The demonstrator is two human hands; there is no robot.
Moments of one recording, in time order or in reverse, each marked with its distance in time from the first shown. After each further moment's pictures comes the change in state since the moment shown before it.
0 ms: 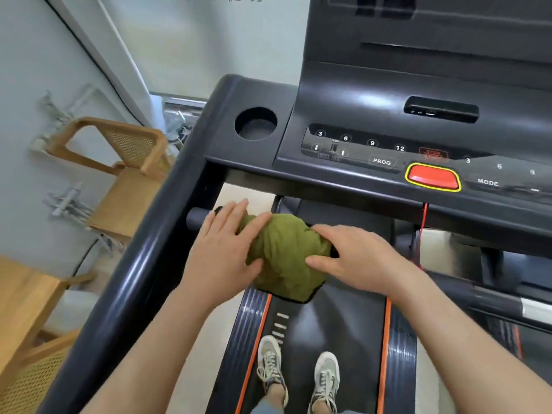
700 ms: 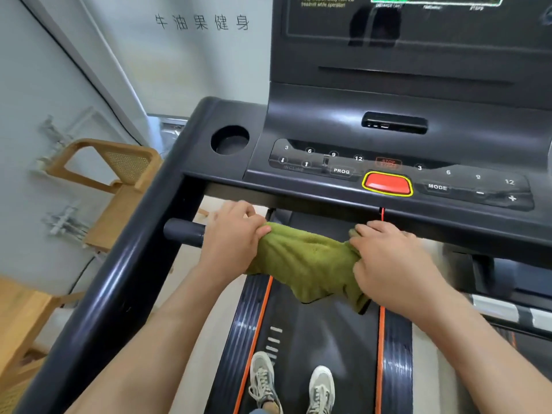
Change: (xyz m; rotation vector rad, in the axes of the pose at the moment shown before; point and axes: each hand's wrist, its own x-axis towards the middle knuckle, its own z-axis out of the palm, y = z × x) left_hand 0.050 0.048 0.002 -0.032 0.129 -0.040; right_hand -0.073 0.041 -0.028 -0.307 0.169 0.192
